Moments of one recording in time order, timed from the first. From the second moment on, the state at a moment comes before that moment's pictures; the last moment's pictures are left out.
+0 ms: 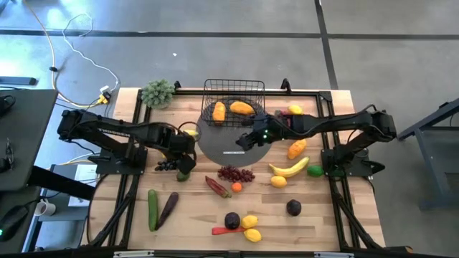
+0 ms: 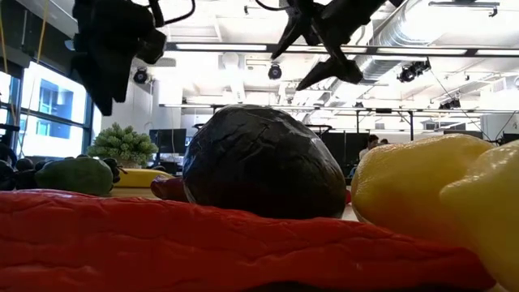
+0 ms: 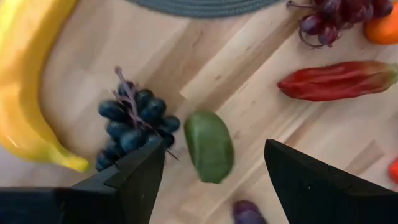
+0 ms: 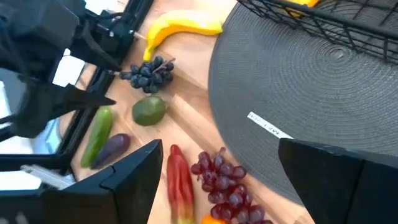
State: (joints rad) left arm 0.02 1.28 0.97 -1.02 -0.02 -0.89; right arm -0.06 1.48 1.16 -0.40 0.04 0.96
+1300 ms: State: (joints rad) left arm -0.20 1.65 0.97 -0.97 -0.12 -1.38; right arm -0.09 1.31 1.16 -0.60 -0.01 0.72
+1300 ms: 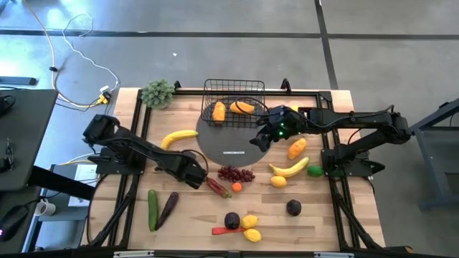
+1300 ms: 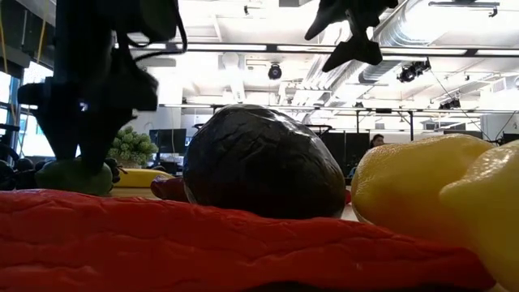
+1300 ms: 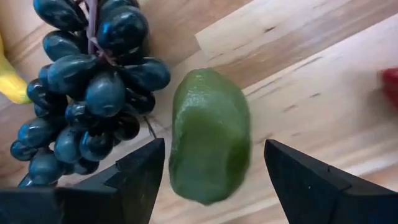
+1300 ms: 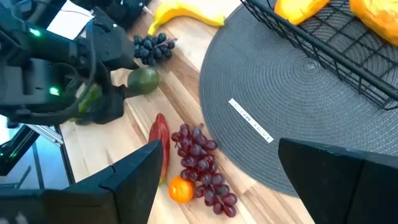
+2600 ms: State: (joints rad) left arm 0.00 1.32 0.97 -0.83 -0.25 -1.00; right arm -0.08 1.31 1.16 -0.63 0.01 0.79
